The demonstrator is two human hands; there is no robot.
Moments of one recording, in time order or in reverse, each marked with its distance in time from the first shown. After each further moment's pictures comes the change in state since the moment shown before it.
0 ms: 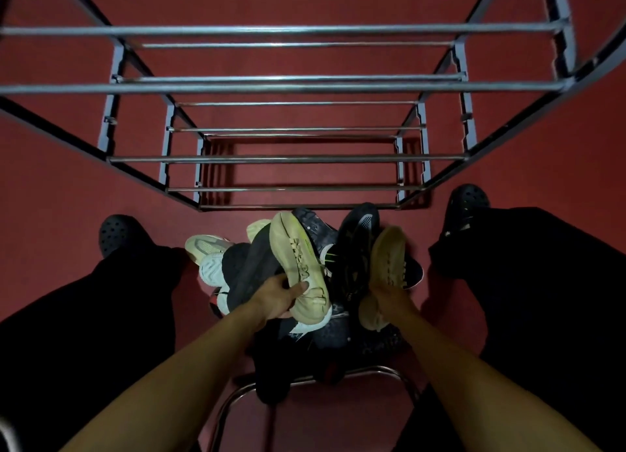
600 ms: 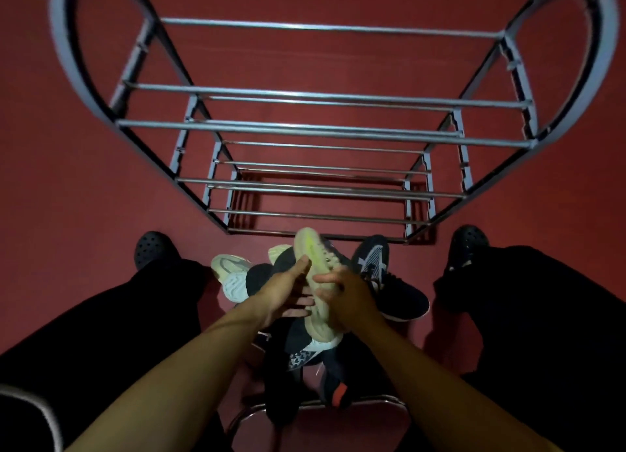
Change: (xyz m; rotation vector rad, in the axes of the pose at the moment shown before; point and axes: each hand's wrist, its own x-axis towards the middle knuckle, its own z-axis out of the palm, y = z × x) left_hand -0.067 0.050 -0.029 -0.207 -0.027 0.030; right_hand -0.107 -0.087 0.052 -0.046 -0.083 -0.768
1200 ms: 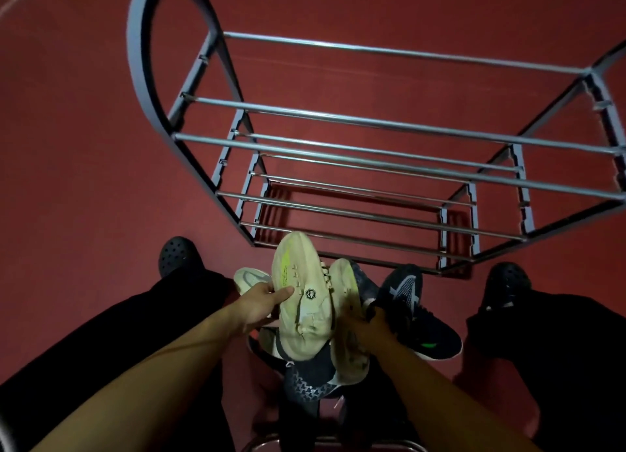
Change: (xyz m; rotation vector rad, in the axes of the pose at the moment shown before) left_hand 0.008 0.001 -0.105 0.109 0.114 0.093; right_hand 0.056 0.050 0.048 0.228 0.040 0.587
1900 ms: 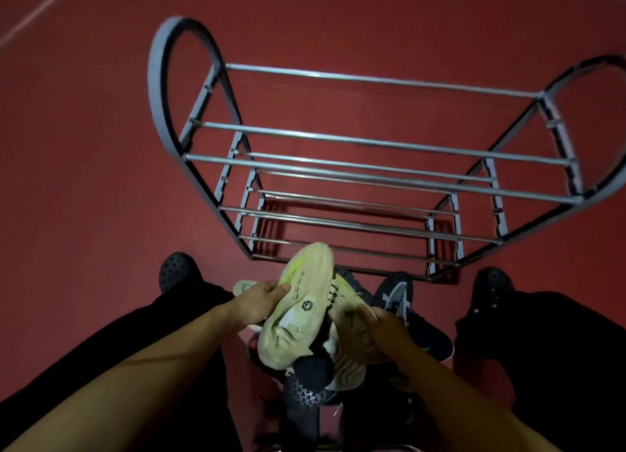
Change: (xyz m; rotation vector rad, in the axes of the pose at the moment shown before) left_hand -0.030 0.031 -0.011 0.355 -0.044 0.127; right_hand -0.045 -0.029 -0.046 -0.306 -0.043 -0.302
